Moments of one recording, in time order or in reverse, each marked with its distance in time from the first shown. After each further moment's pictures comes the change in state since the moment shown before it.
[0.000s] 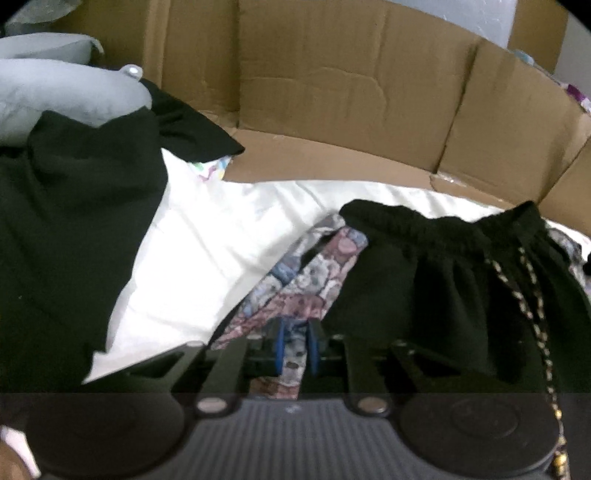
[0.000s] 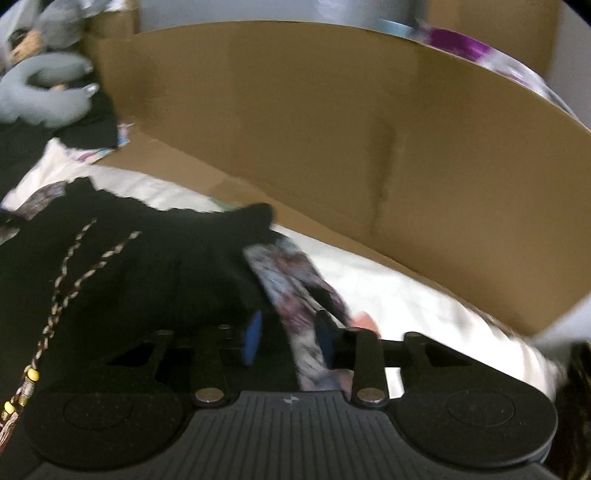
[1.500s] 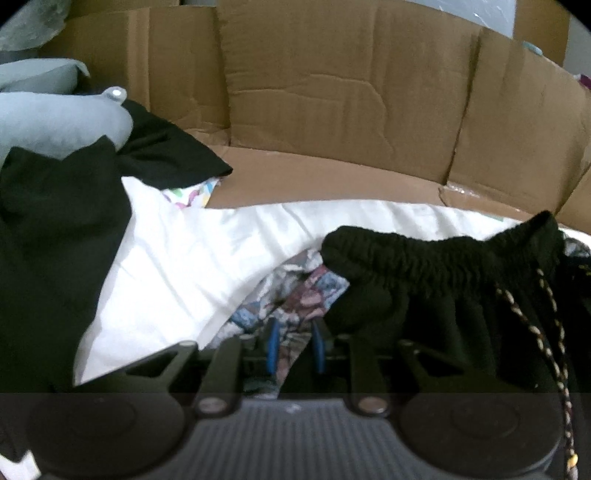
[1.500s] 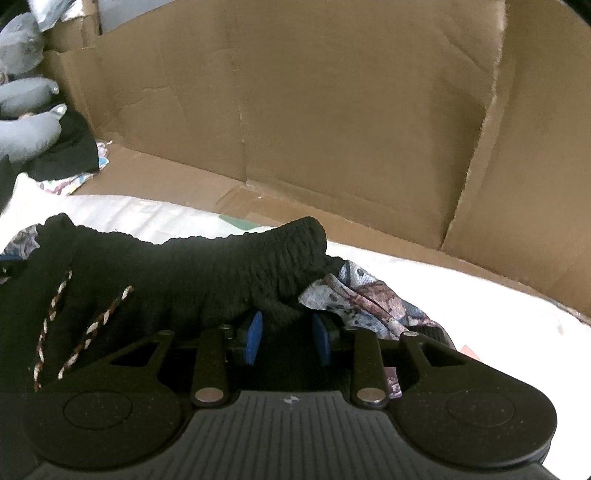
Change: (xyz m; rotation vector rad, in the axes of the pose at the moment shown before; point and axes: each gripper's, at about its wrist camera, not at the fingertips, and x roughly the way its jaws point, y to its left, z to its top) left arm 0.025 -0.031 0.014 0.018 -0.053 0.057; right arm 0.074 0.024 0.024 0.175 0.013 0.012
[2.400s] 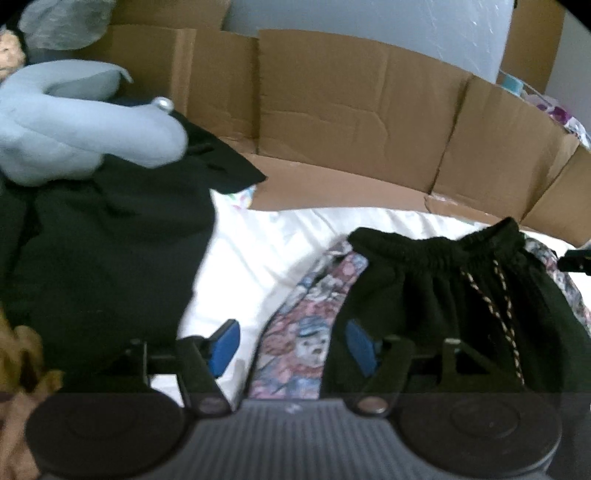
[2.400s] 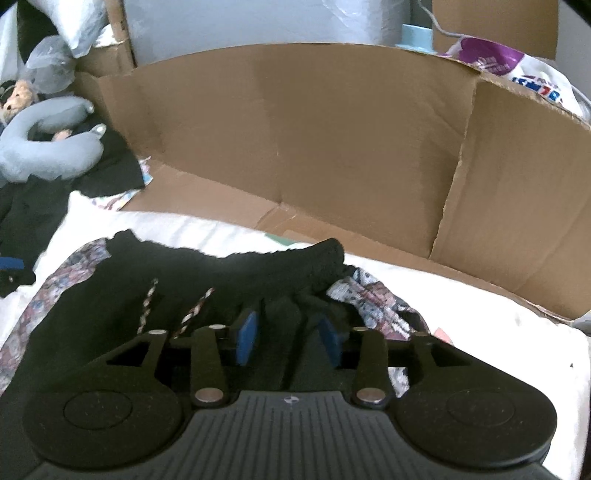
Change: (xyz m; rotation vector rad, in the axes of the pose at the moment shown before) left arm -0.093 0.052 -0.002 -0.016 0.037 -0.053; right arm -0.092 0.013 0.025 0.013 0.036 0.057
